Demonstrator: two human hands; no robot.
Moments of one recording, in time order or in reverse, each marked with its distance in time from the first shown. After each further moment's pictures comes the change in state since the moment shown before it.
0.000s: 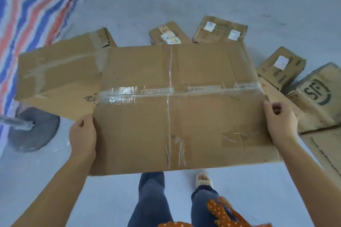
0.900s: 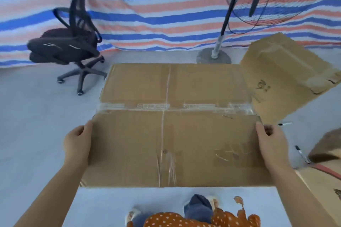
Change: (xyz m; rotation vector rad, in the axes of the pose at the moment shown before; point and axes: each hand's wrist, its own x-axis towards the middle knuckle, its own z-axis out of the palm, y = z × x) left_hand -0.555 -0.277 -0.239 -0.280 1.111 -0.705; right_hand -0.314 -0.044 0.037 -0.096 -1.080 -0.978
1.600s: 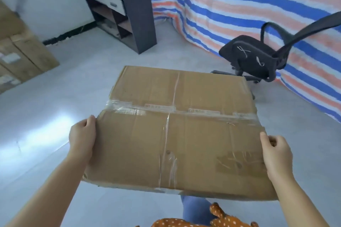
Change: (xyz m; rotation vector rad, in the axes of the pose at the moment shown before) left_hand 0.041 -0.221 -0.405 -0.172 0.817 -0.517; right_hand -0.256 -0.279 0.418 -0.049 -0.758 -0.504
